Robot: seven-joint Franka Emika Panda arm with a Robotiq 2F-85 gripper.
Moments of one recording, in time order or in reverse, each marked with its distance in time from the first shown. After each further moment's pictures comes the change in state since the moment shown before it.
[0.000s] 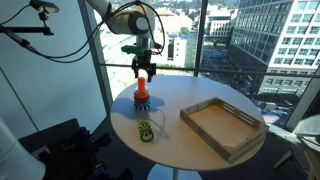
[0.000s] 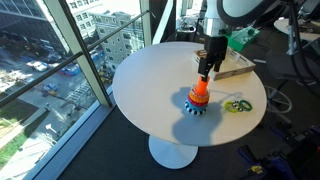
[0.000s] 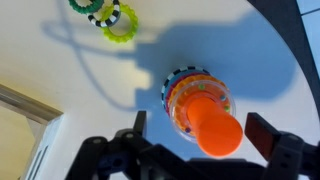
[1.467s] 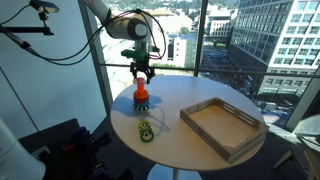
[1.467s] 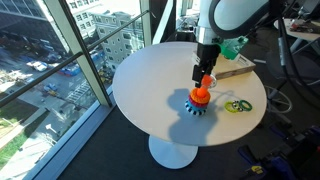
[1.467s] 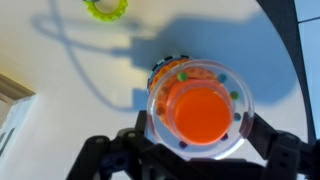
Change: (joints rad) arm 0.003 0.054 0.035 0.011 0.000 0.069 -0.070
